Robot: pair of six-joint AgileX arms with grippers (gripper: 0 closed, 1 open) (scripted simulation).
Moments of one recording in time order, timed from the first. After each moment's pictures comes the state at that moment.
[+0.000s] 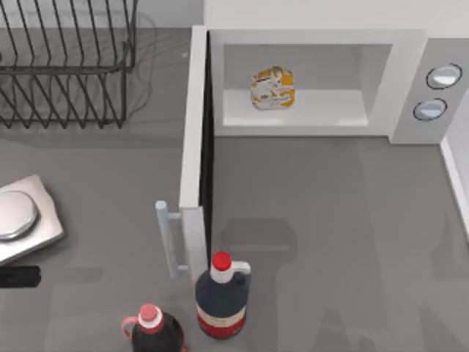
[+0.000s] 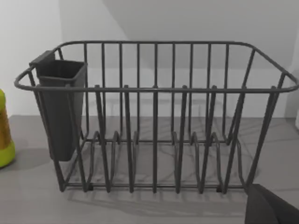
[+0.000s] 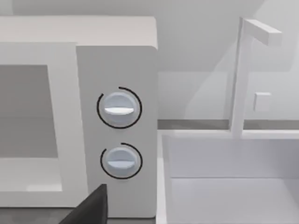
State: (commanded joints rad) left arm -0.18 -0.07 -0.03 -0.04 -0.18 0.00; right arm 0.00 0.00 0.00 0.00 0.00 0.00
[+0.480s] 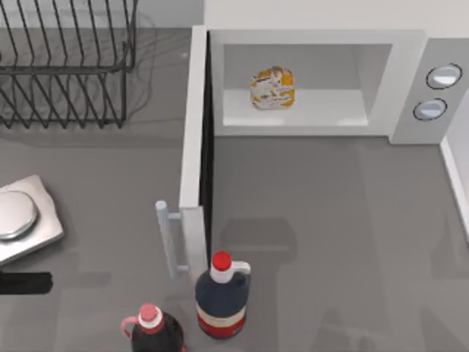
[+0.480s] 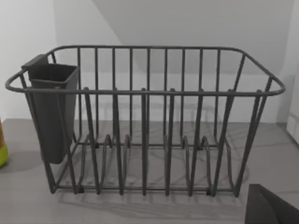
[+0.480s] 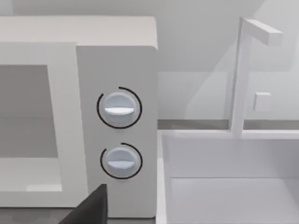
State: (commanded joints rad) left arm -0.35 -0.13 -0.05 -0.08 -0.35 0.00; right arm 0.00 0.00 0.00 0.00 0.00 0.00
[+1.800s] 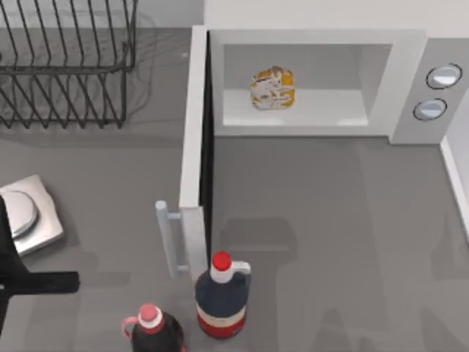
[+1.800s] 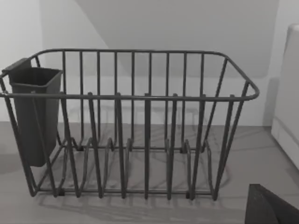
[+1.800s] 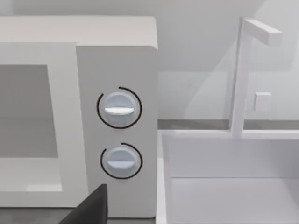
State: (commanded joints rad) left arm -0.65 0.07 -0.03 0.14 -0.65 0.01; right arm 0.00 0.00 0.00 0.00 0.00 0.00
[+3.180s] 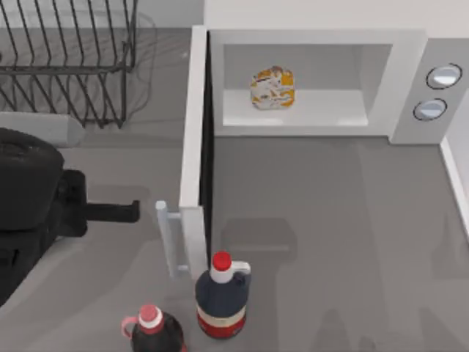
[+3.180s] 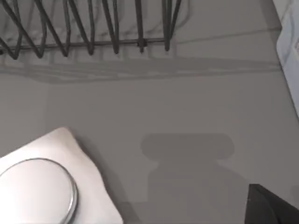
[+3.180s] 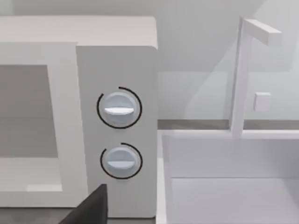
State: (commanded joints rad) left arm -0.64 0.90 0.62 -0.43 -0.49 -0.34; right arm 0.00 0.00 0.00 0.00 0.00 0.00
